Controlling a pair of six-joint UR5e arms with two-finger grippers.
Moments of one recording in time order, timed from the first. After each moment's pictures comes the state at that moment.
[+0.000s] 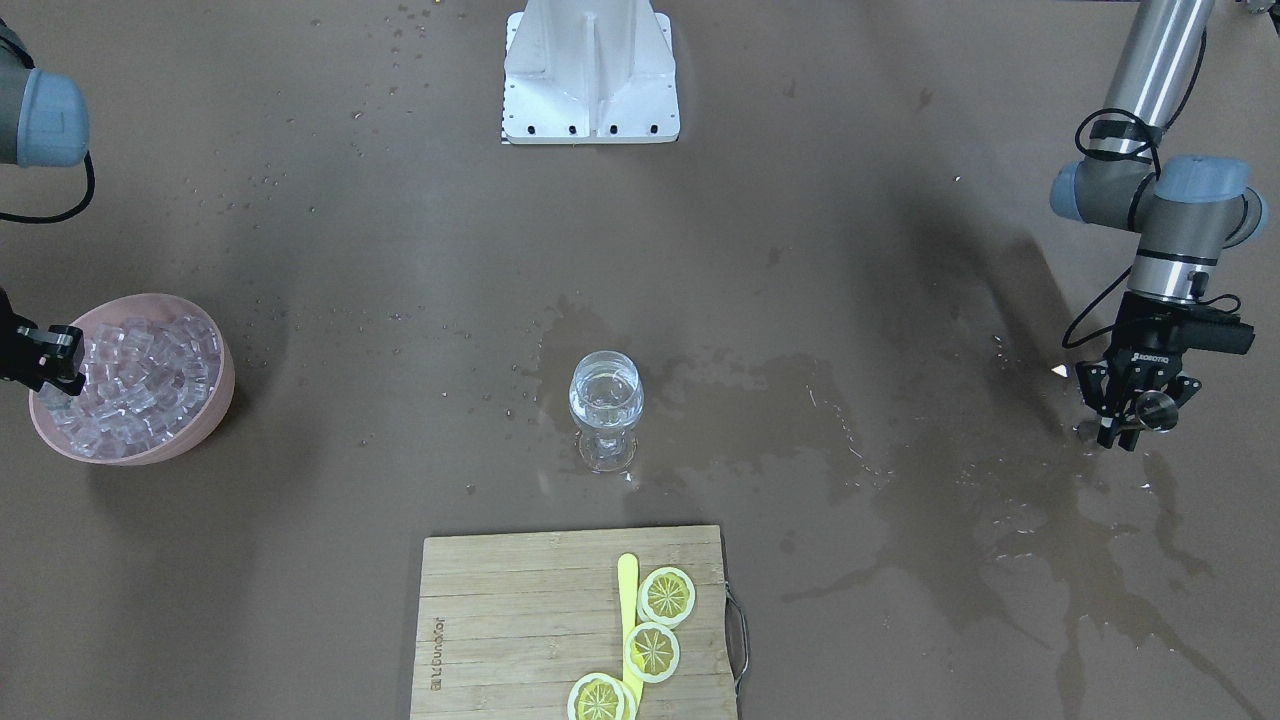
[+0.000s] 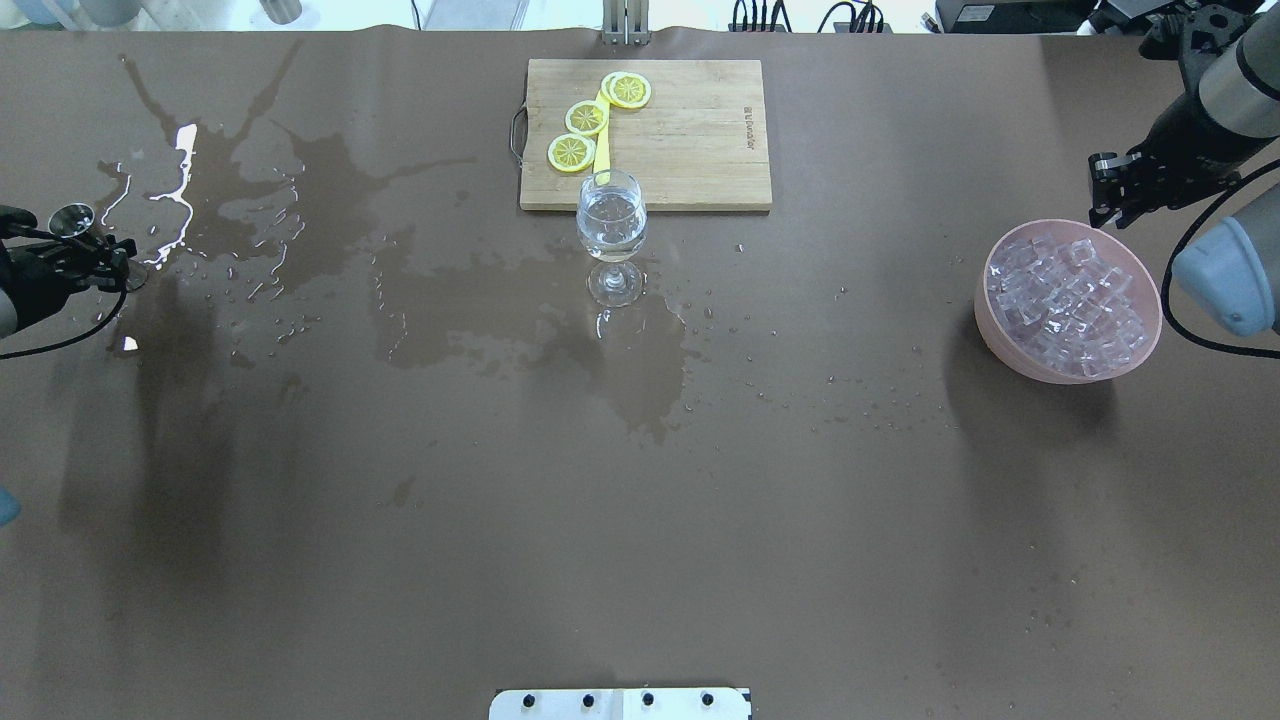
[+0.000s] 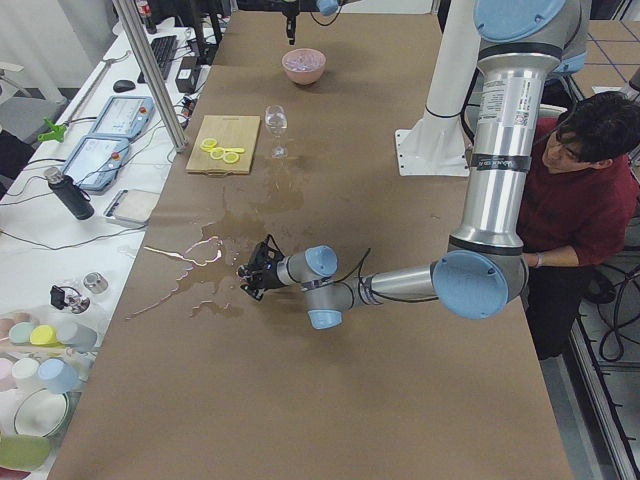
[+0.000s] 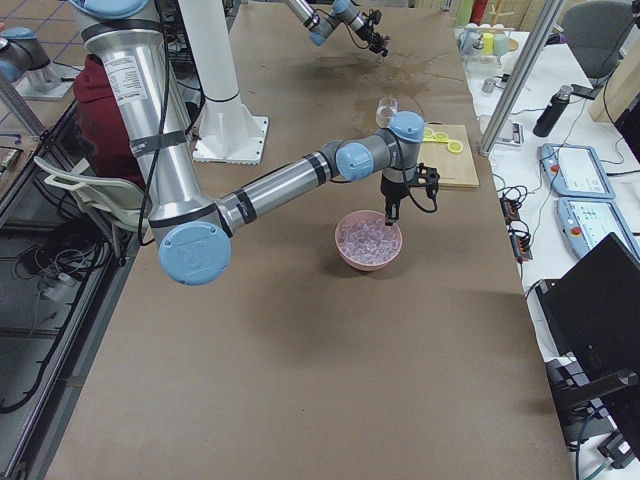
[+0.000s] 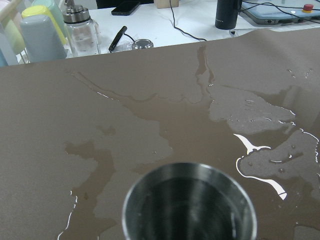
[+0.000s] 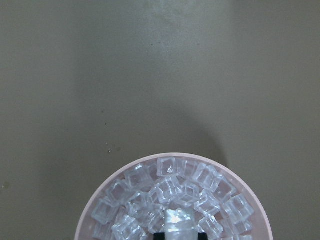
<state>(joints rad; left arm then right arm) -0.87 -1.66 -1.13 -3.12 -1.50 -0.83 1.15 -1.29 1.77 -1.65 2.21 0.62</state>
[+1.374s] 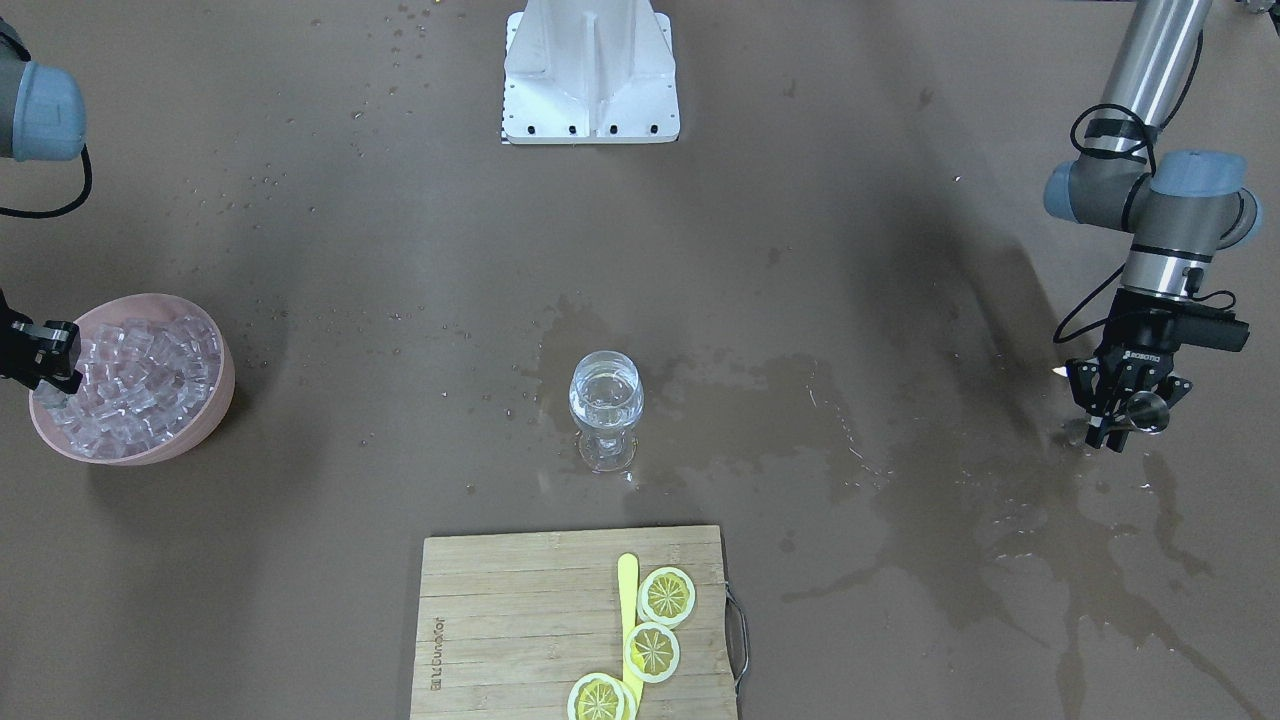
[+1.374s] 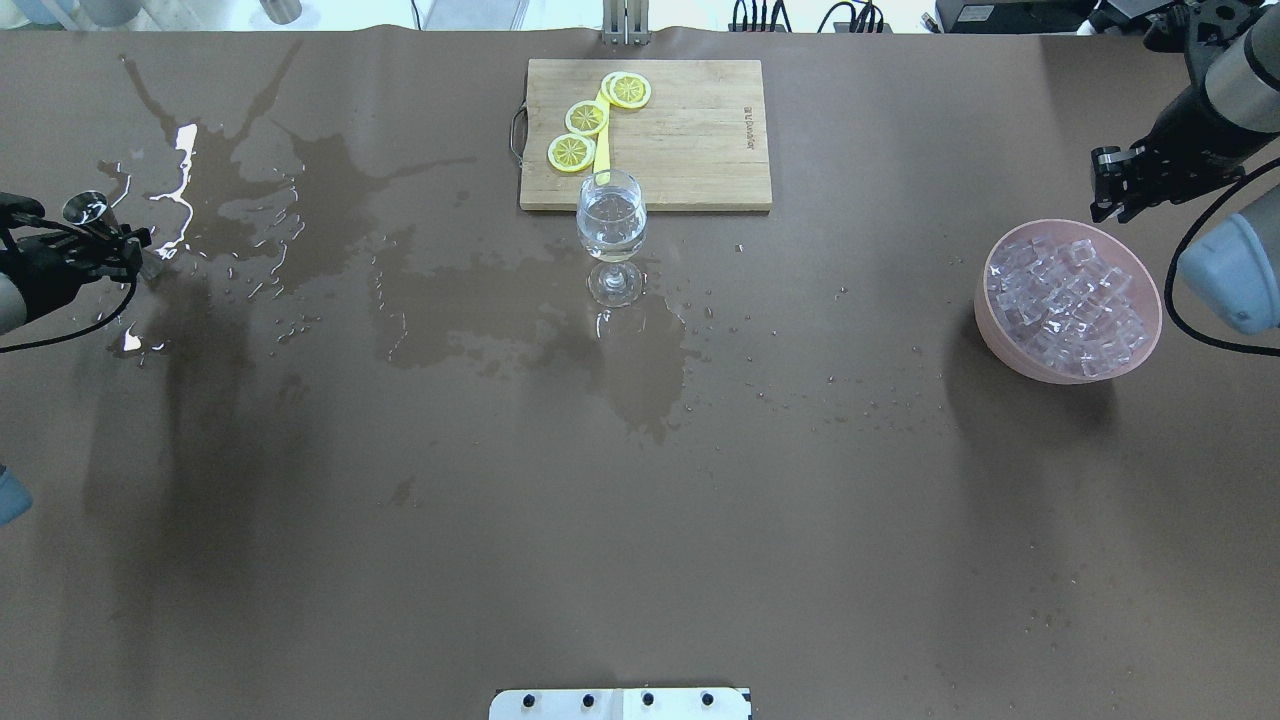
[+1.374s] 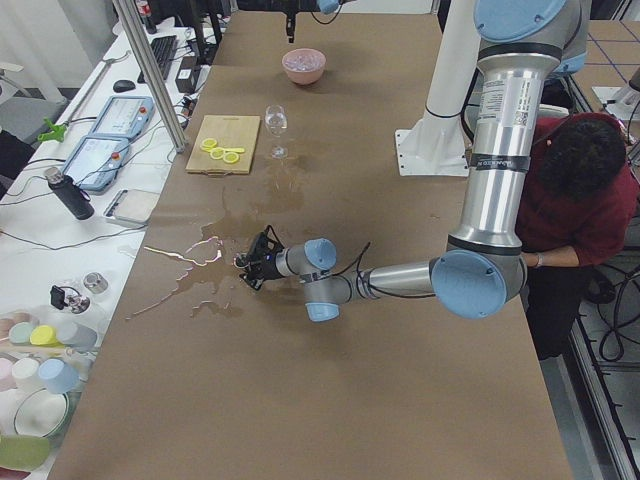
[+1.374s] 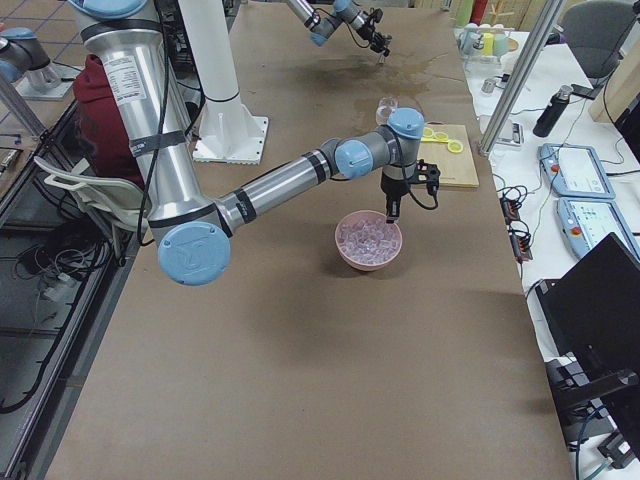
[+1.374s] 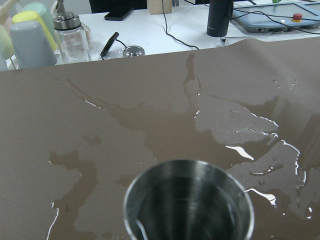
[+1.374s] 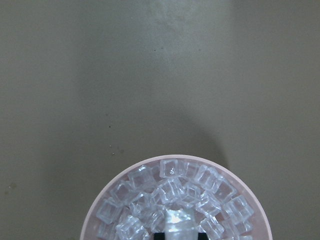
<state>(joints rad) -0.87 -1.68 -1.19 -3.12 -1.51 -0.84 1.16 -1.29 1.79 -1.65 2.21 0.62</state>
